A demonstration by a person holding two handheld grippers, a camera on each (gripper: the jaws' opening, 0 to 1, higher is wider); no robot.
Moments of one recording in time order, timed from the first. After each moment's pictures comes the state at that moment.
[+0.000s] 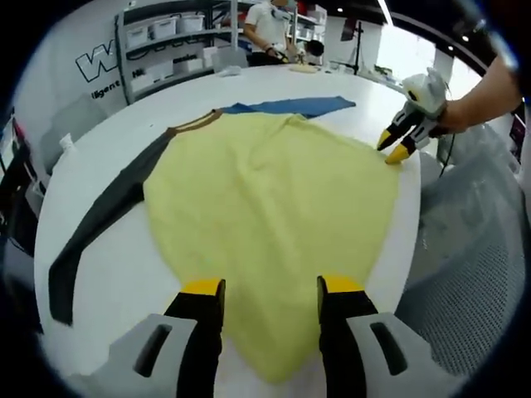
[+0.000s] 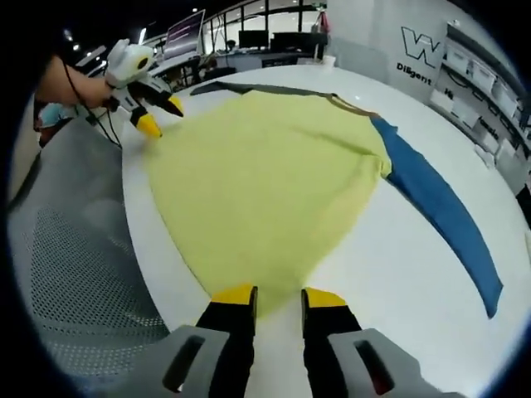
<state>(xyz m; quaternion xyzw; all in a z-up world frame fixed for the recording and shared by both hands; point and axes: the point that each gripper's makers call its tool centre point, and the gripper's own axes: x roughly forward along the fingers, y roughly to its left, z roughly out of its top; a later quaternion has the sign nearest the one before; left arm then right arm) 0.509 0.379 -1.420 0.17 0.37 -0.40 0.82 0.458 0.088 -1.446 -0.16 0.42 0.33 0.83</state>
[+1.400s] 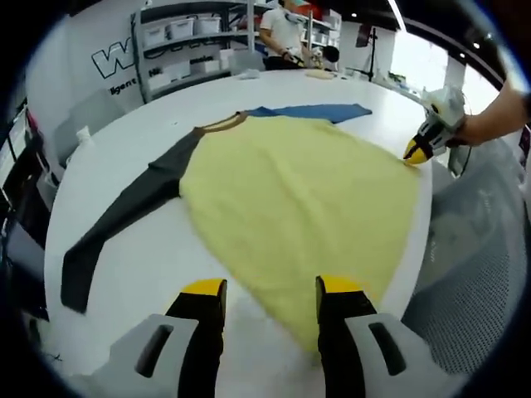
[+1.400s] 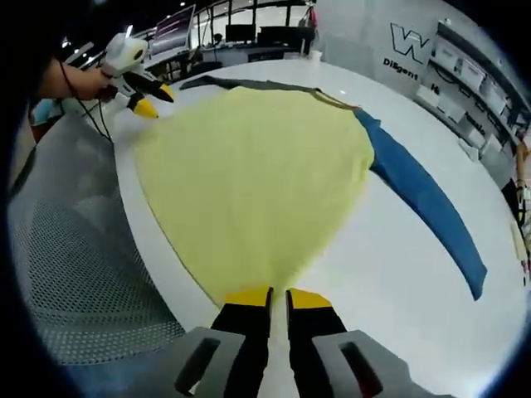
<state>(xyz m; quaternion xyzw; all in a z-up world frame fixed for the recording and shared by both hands) 0.528 0.416 -1.410 0.16 0.37 -0.36 0.84 0.448 0.074 -1.432 -0.19 0.42 0.29 0.84</state>
